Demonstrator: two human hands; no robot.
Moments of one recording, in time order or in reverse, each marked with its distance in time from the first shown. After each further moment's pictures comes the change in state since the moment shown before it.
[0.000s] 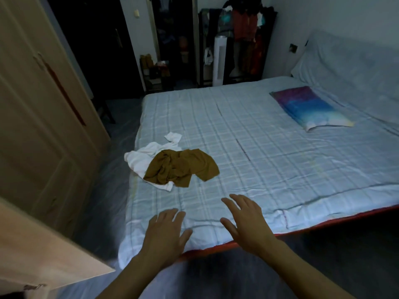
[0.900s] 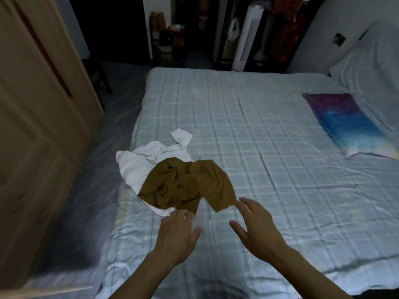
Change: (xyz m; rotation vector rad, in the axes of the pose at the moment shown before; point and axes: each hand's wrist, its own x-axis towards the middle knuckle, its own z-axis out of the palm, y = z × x) left_hand 0.272 -0.119 0.086 -0.232 0.026 -0.039; right_hand 0.297 0.033 0.029 -0.016 -0.146 -0.008
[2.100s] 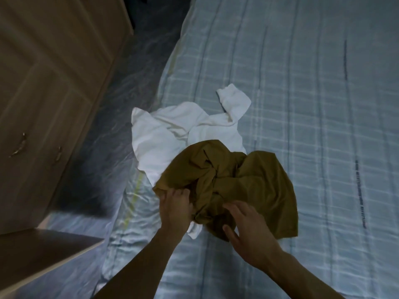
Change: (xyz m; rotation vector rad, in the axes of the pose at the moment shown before) left_hand 0.176 -0.195 0.154 -0.021 -0.148 -0.579; right_hand 0.262 -0.010 0.184 0.070 -0.422 -0.175
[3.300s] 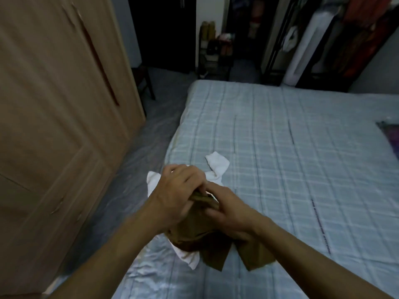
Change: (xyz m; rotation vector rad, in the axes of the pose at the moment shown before) left_hand -0.114 0.079 -0.336 -0.163 0.534 0.910; right_hand -0.067 -0.128 -0.207 0.427 0.214 -0.607
